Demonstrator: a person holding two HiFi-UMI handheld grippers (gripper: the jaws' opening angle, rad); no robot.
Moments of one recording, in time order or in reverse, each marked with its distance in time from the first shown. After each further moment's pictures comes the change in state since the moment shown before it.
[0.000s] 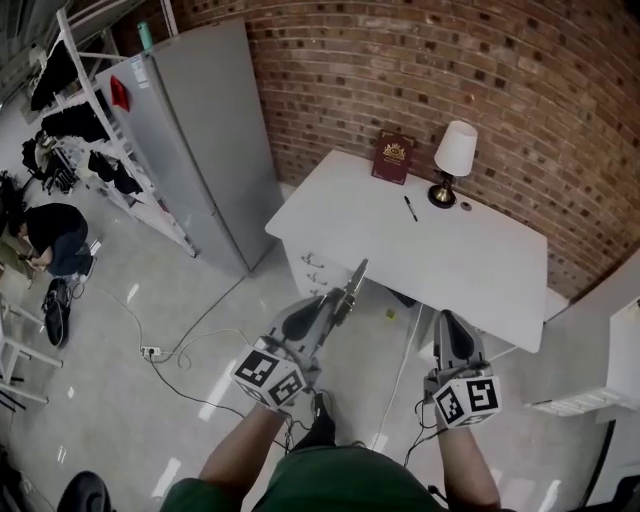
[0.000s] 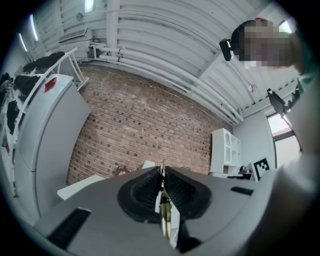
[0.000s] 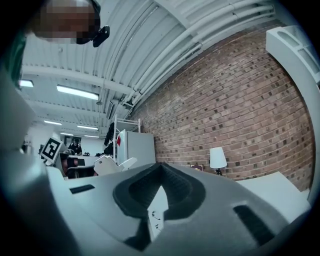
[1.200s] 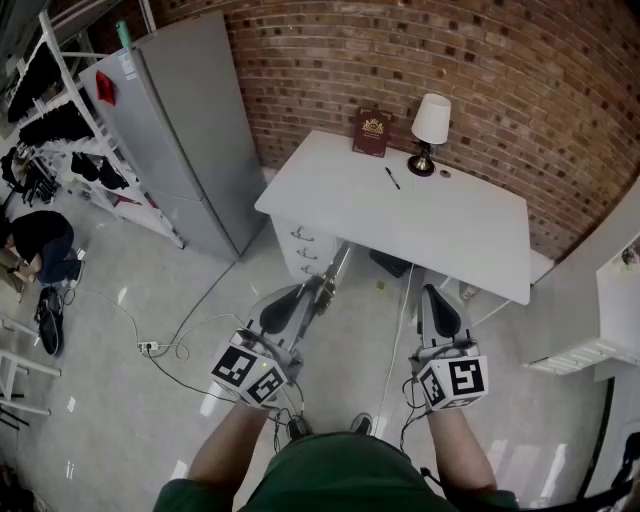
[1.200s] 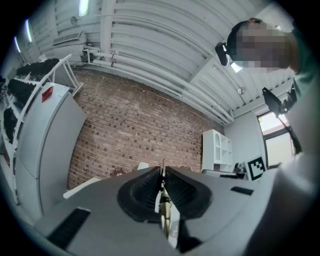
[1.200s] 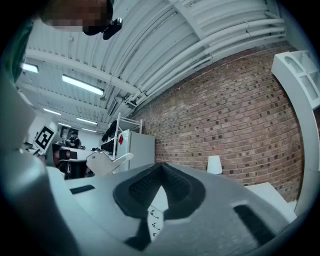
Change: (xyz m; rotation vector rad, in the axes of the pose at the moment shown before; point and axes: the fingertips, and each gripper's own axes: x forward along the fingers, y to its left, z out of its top) left arm -0.089 -0.038 0.044 0.048 0.017 -0.042; right arm -0.054 0.080 0.027 -0.119 -0.019 -0.054
